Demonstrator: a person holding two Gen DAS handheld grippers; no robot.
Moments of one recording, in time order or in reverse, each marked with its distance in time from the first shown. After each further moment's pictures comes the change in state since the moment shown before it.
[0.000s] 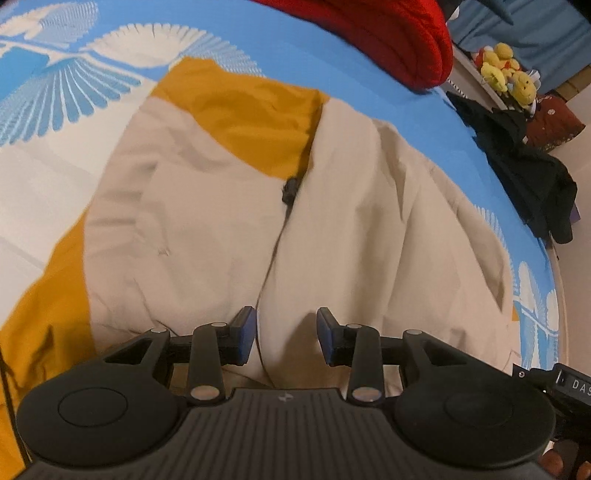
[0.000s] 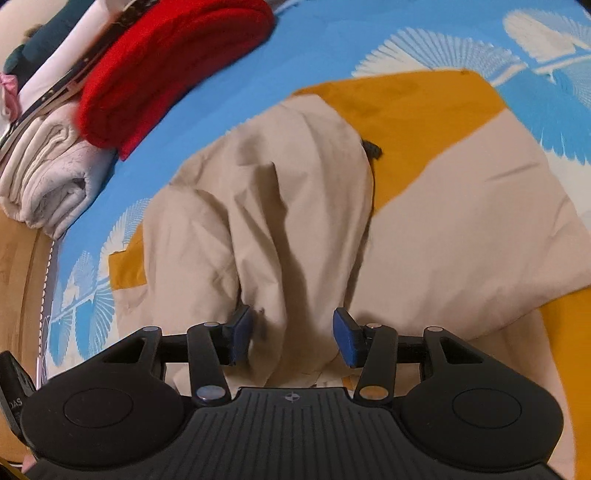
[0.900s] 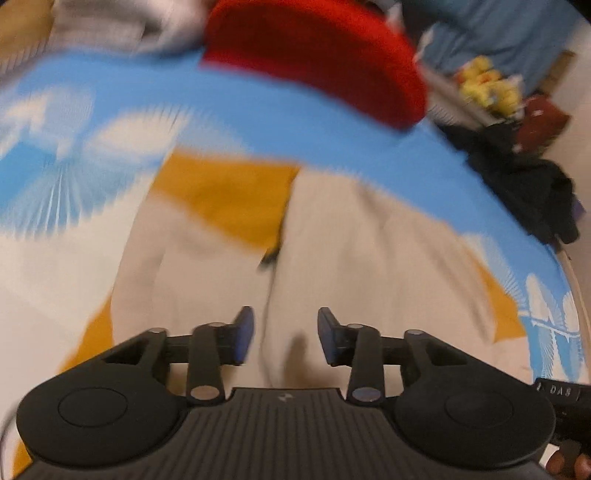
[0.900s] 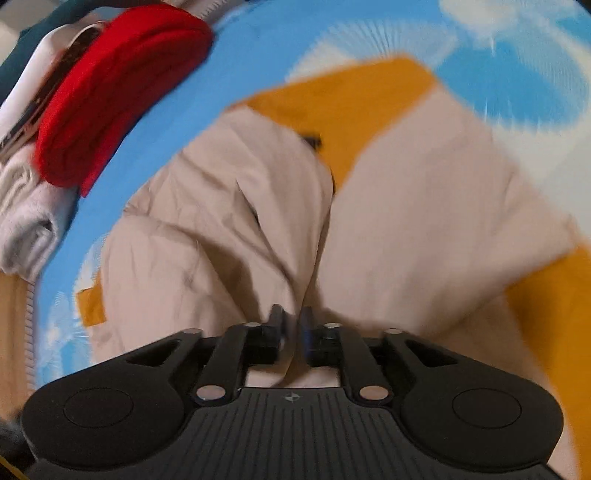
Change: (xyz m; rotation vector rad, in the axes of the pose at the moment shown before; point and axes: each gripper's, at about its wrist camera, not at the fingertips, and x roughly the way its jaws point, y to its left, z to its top) left arm -0.044 -0.040 -0.008 0.152 -0.237 0.067; right arm -0.013 -0.023 -0.002 0.107 -0.070 -0.104
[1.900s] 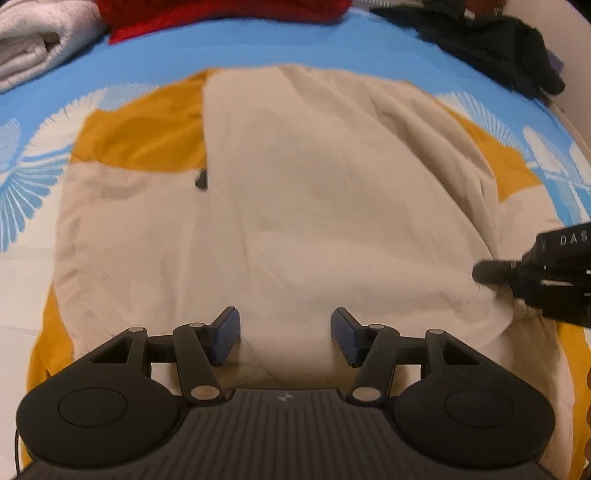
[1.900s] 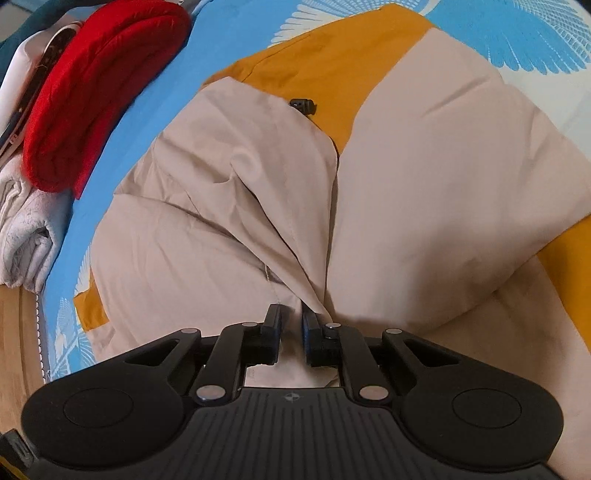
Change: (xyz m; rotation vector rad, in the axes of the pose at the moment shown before) left arm 0.041 -0.047 -0.047 0.323 0.223 0.033; right arm 0.025 -0.019 -0.006 0.126 0.093 0.053
